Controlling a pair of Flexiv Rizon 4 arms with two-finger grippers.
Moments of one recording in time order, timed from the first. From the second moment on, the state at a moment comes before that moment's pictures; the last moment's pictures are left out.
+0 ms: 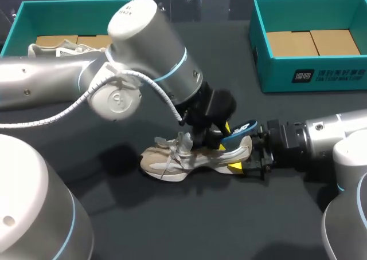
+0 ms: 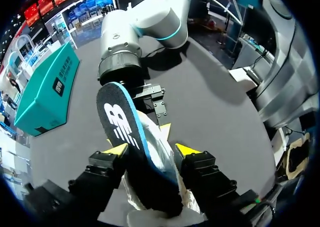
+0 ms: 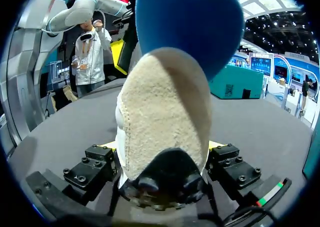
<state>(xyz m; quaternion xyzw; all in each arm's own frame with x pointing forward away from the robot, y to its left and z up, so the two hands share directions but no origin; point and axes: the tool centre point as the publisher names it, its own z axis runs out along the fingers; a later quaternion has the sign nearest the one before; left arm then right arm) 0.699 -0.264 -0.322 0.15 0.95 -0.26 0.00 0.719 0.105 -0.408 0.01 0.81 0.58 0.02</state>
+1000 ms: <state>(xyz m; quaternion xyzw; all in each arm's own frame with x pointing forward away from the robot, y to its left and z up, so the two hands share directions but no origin) 0.707 -0.271 -0.336 0.01 0.93 -0.31 0.18 0.719 0.105 -0.408 0.01 0.81 0.58 0.02</state>
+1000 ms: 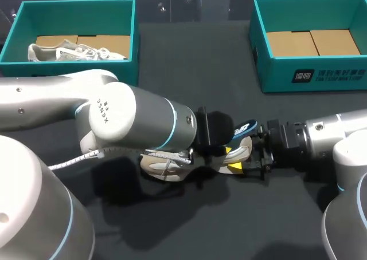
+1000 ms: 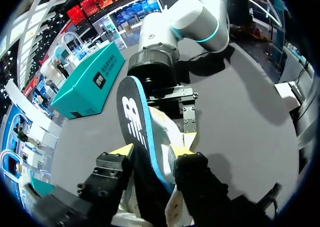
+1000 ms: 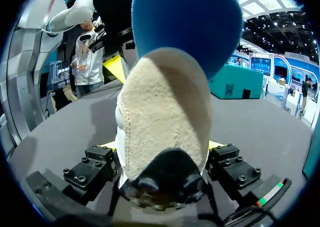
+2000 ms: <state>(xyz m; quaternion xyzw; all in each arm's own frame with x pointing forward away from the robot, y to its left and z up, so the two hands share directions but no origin) 0.735 -0.278 -0.324 -0.04 0.93 -0.34 0.15 0.719 0.105 -0.408 0.01 0.81 0.58 0.02</state>
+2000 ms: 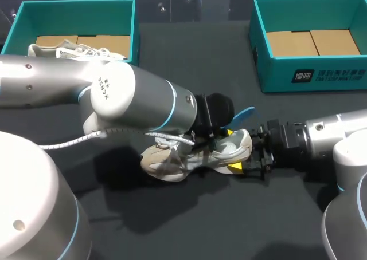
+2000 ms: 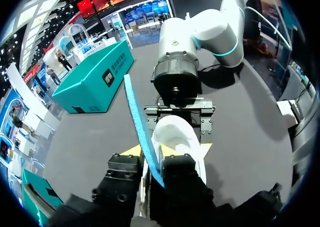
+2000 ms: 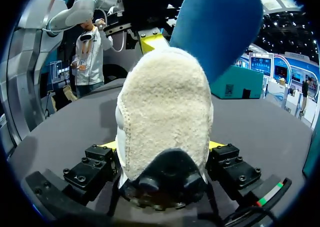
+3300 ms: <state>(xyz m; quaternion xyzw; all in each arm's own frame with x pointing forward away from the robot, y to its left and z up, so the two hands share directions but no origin) 0.736 -0.294 -0.288 -0.08 0.91 -0.40 0.06 0.719 0.105 -0.408 0.01 0.81 0.58 0.02</state>
